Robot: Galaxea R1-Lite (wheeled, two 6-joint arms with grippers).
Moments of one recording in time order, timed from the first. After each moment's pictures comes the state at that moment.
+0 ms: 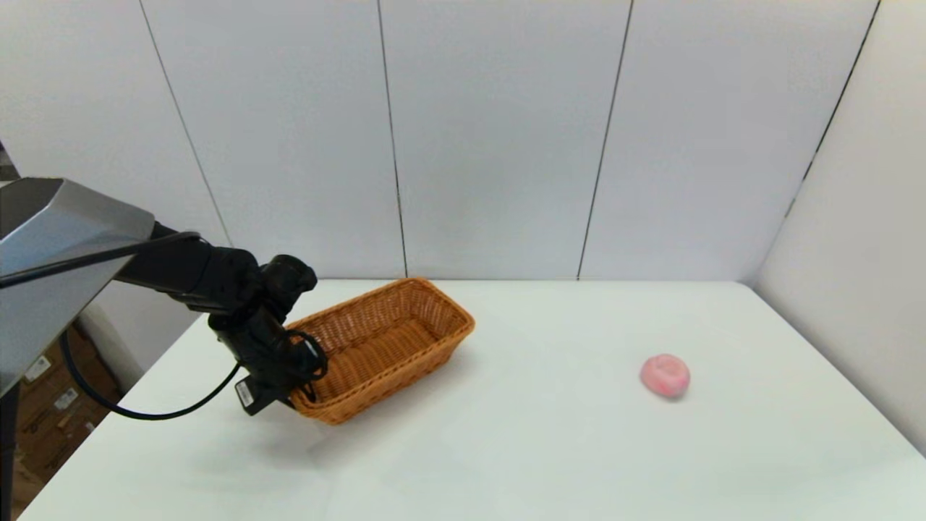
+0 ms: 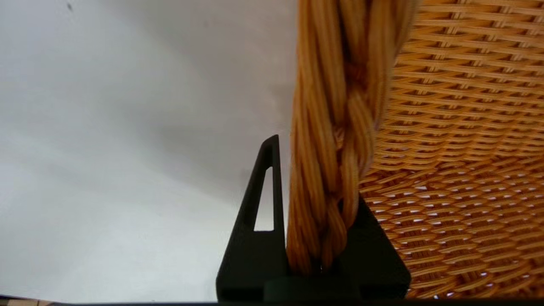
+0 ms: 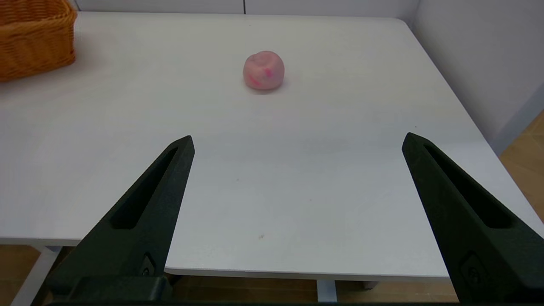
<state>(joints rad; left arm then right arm) -0.17 2.17 -1.32 0.55 -0.09 -0.92 0.01 0.00 -0.08 0.22 -0.01 -0.01</state>
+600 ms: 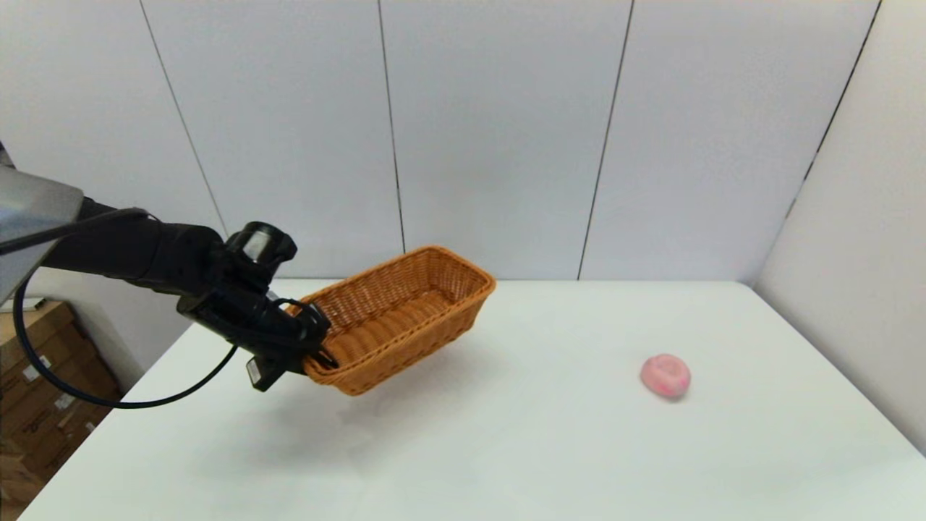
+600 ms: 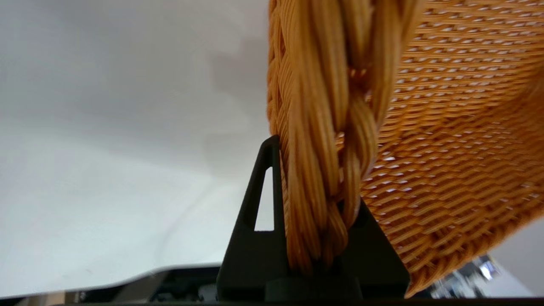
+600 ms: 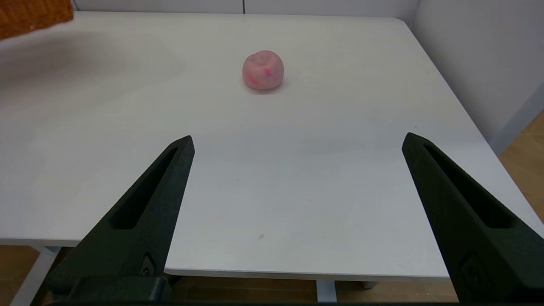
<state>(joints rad) -0.16 2.03 -1.30 0.48 -0.40 -0.92 0.01 0.00 -0.08 0.22 -0.01 -0.01</state>
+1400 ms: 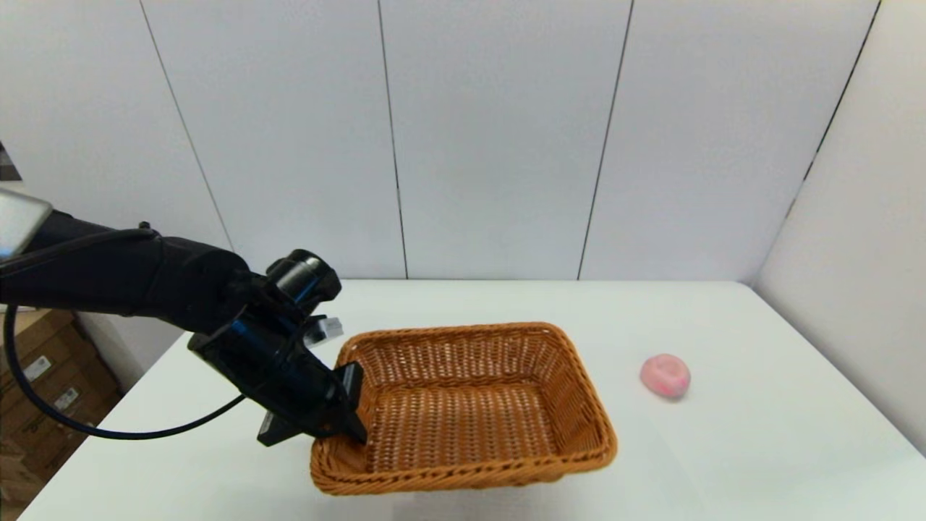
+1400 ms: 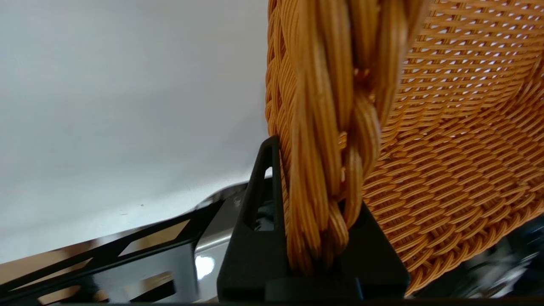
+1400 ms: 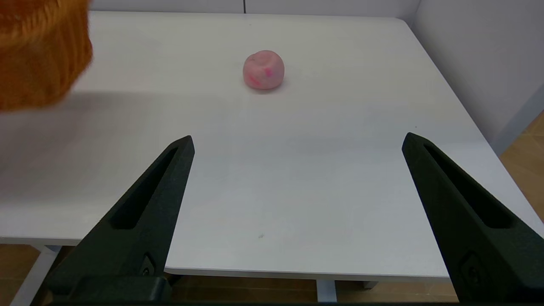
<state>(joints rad) -0.41 1.91 -1.14 0.57 -0.41 -0.56 0.01 0.00 -0.08 0.22 -0.01 -0.01</state>
